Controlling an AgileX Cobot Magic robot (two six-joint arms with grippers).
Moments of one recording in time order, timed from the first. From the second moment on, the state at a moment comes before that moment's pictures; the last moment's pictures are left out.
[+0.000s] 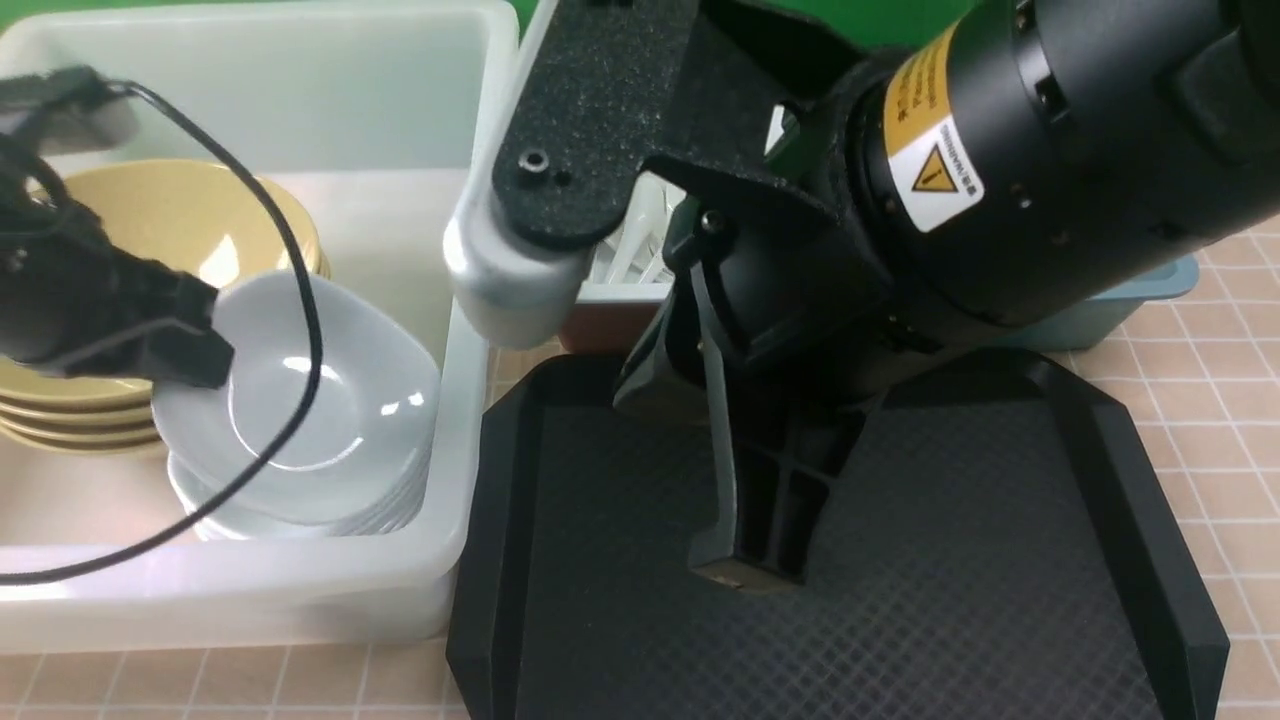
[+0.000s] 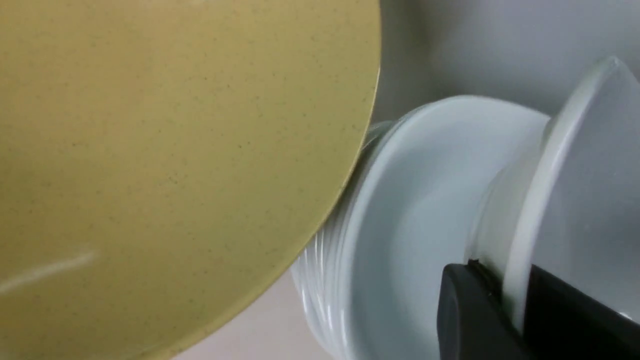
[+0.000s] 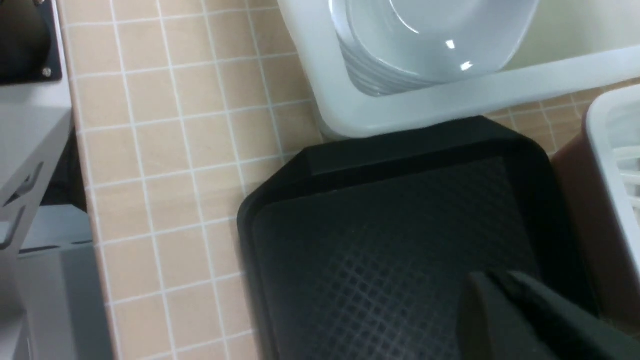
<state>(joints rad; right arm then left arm) 1.00 1.46 -1.60 -0.04 1.14 -0.32 0.16 1.39 -1.11 -0.42 1.06 0.53</state>
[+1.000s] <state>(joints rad) 1.00 1.09 -1.15 -0.08 0.82 -0.24 0.03 0.66 -0.62 -0.23 0.81 0.30</state>
